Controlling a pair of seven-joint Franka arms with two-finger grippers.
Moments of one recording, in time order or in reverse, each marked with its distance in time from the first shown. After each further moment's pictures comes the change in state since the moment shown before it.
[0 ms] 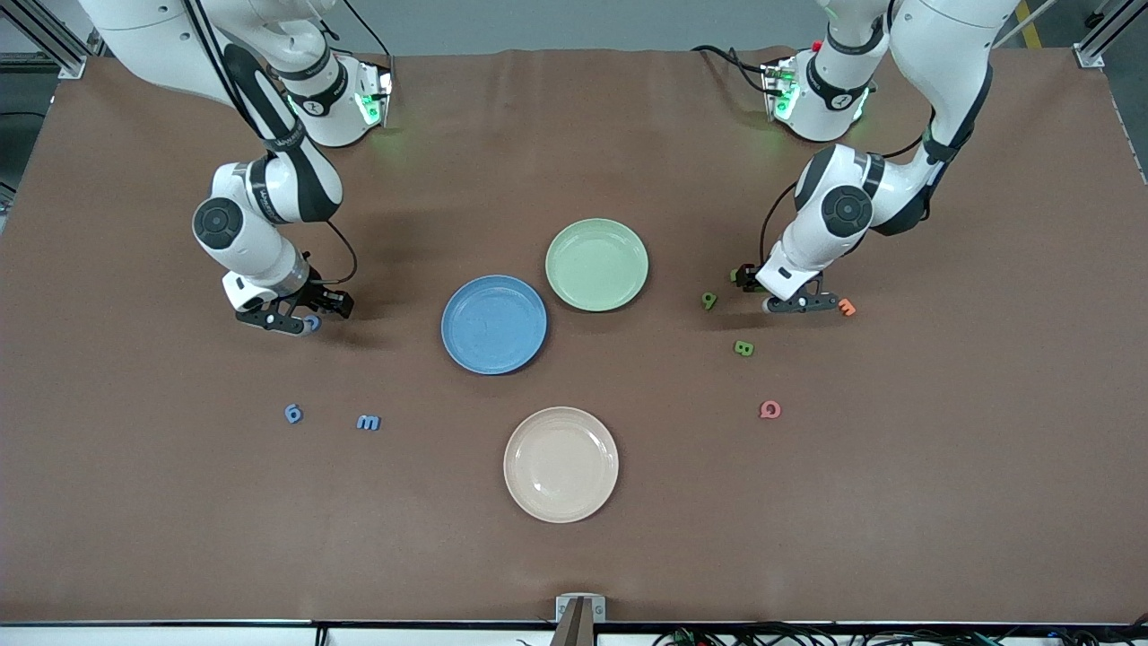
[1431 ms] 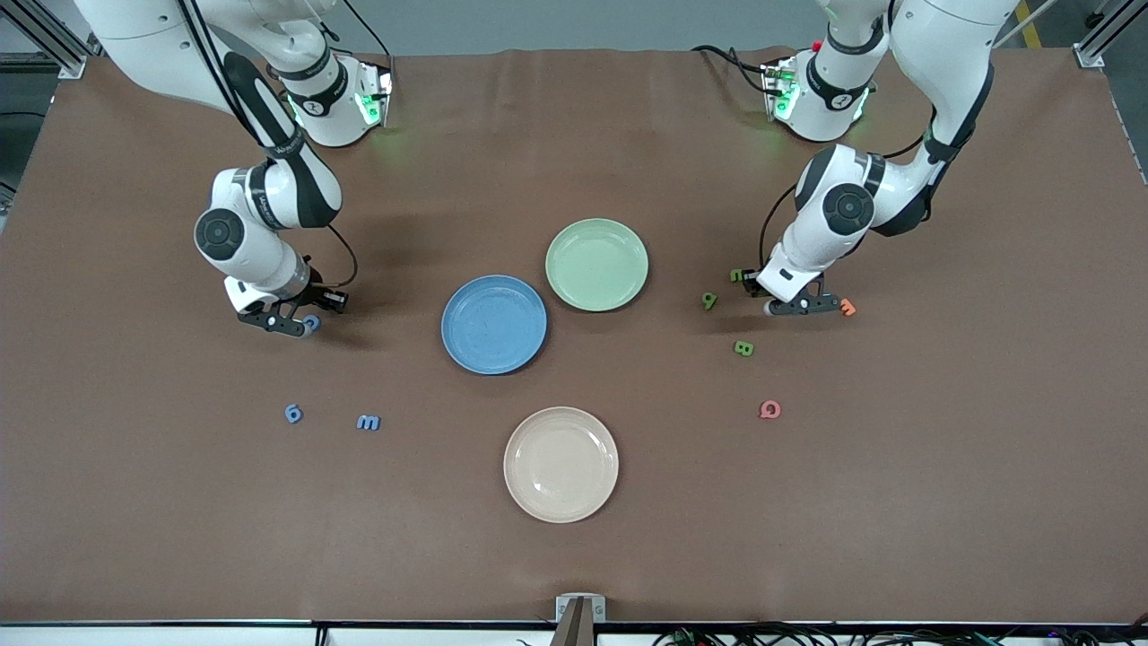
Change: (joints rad) left arm 0.001 -0.007 -0.005 0.025 0.003 0.007 -0.027; right arm 0.014 0.018 0.003 0.055 0.000 -0.134 0.084
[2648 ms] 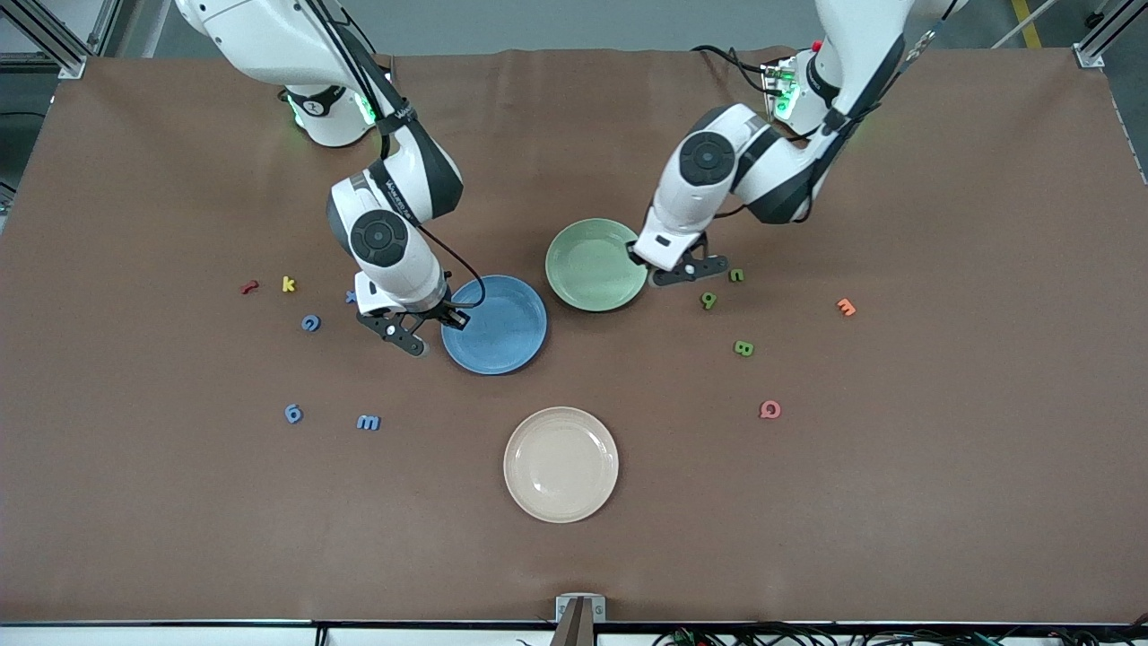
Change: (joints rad) left arm -0.229 0.064 -0.218 0.329 0.004 -0.273 -0.592; right arm 0.387 0.115 0.001 0.414 0.002 -0.239 0.638
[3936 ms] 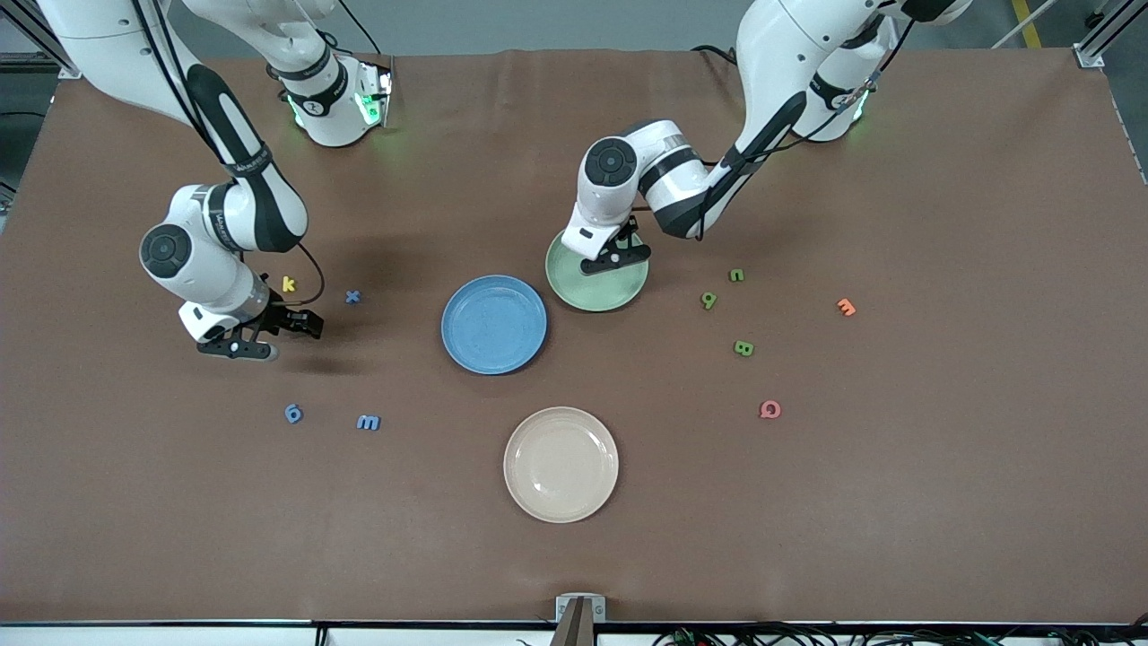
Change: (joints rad) left arm -0.170 0.233 0.002 0.156 0.145 0.001 -0.235; right arm -0.508 -0.085 -0.022 -0.342 -0.002 0.309 -0.987
